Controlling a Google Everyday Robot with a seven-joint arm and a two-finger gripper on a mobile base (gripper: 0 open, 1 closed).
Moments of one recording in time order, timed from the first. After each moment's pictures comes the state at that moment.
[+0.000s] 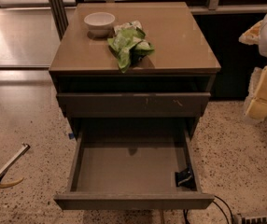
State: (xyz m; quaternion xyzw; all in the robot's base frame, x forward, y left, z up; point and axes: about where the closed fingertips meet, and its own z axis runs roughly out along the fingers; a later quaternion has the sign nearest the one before) arm 0.438 -0.217 0.976 -0.60 0.78 -0.03 0.16
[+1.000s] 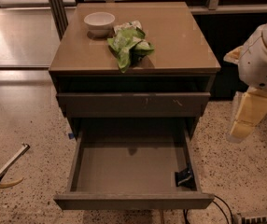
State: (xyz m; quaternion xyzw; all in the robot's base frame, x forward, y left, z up) arm 0.436 -0.200 0.932 -0.63 0.76 -0.04 0.15
